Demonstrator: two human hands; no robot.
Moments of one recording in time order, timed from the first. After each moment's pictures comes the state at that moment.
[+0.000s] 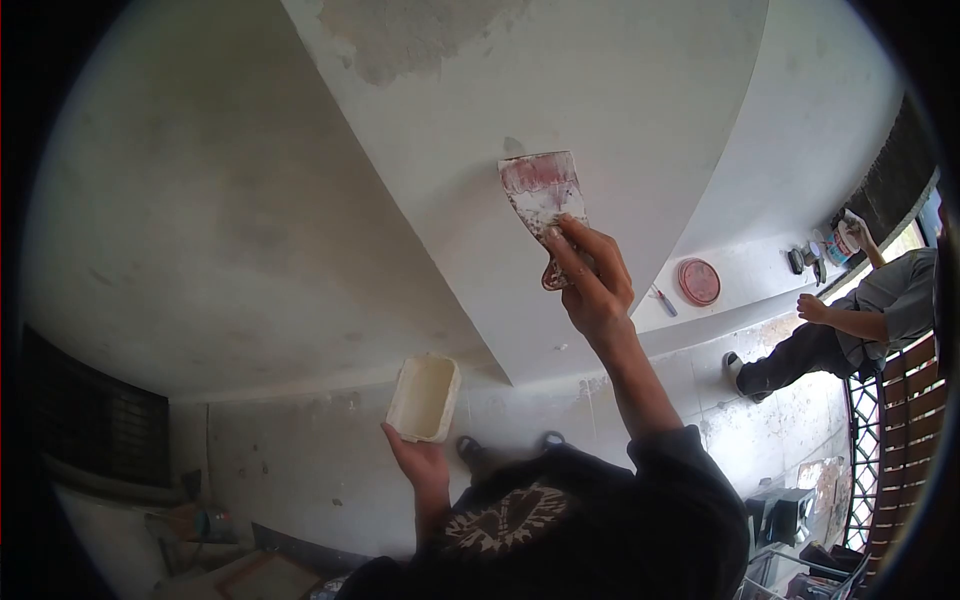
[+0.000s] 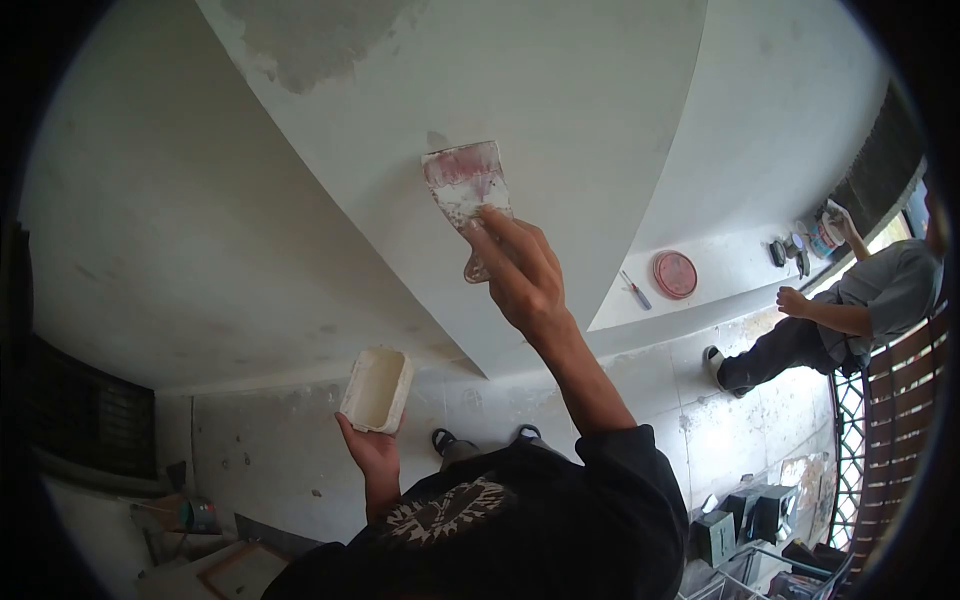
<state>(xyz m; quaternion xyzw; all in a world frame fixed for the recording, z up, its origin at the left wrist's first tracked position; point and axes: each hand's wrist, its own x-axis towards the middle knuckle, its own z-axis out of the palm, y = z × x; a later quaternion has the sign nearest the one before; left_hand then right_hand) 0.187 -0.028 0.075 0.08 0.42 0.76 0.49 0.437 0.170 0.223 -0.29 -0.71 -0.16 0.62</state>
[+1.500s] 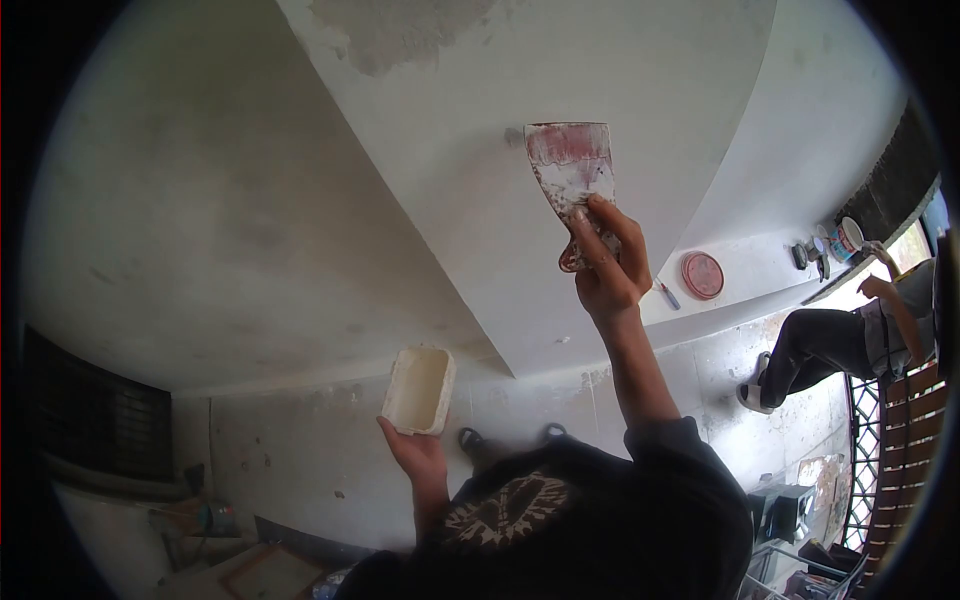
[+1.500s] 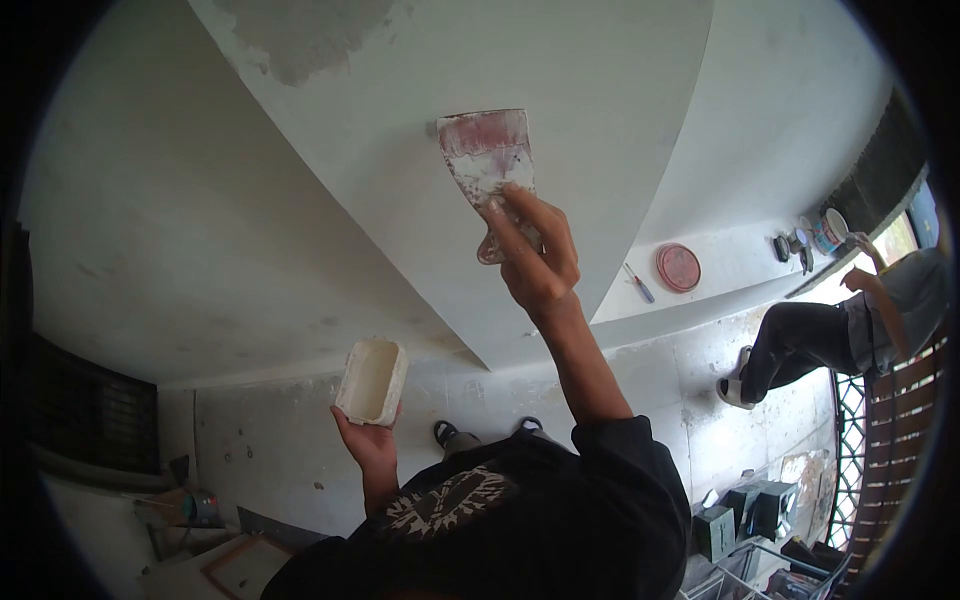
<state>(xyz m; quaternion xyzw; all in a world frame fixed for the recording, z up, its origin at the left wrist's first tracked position) 0.177 -0.029 0.062 0.08 0.41 0.76 0.49 0.436 0.177 0.213 -0.27 -0.66 -0.21 0.67</state>
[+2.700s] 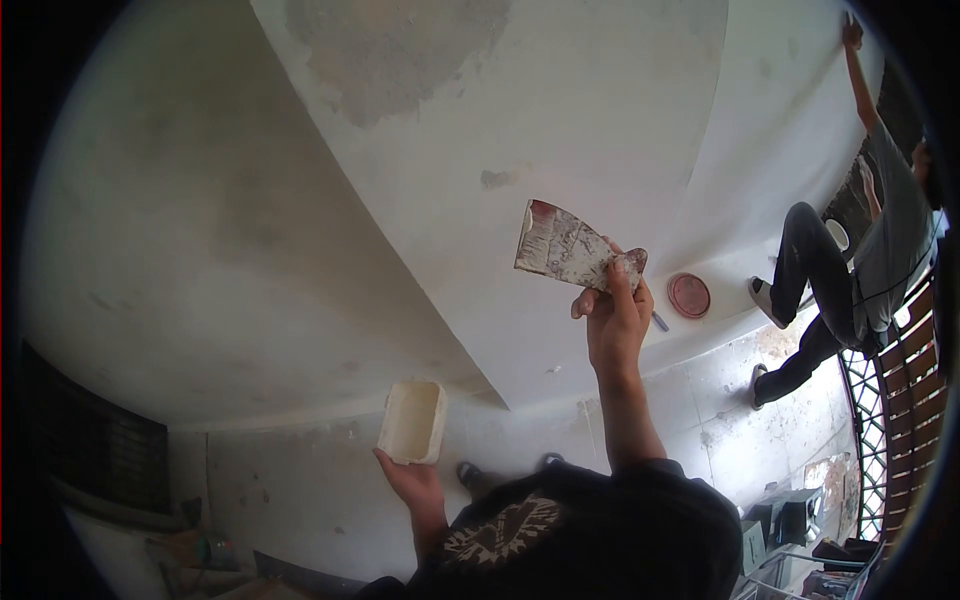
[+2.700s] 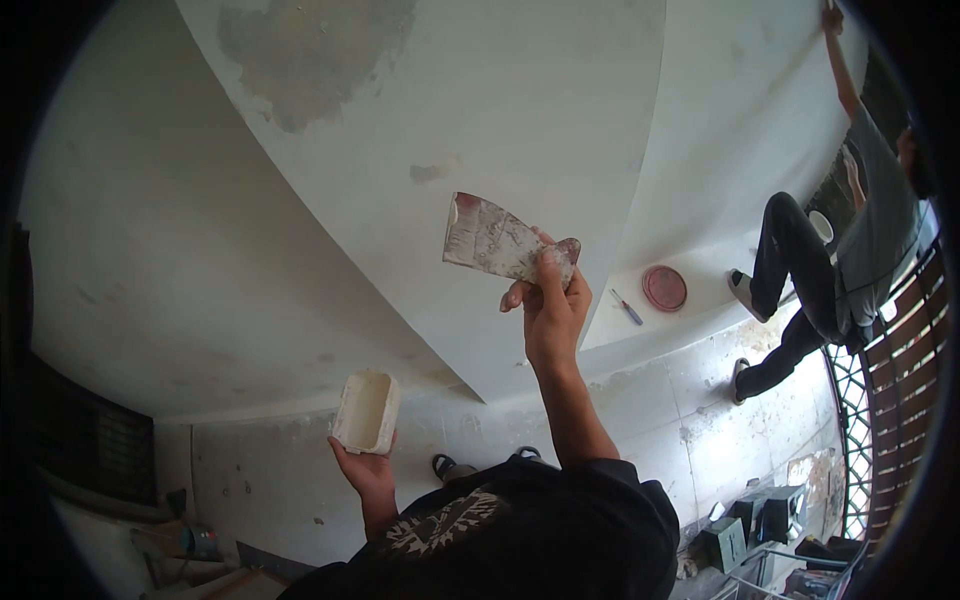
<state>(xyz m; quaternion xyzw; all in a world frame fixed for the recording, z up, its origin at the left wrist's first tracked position) 0.176 -0.029 0.060 0.09 0.39 0.77 0.49 0.452 0.135 0.225 -0.22 -0.31 0.50 0.78</state>
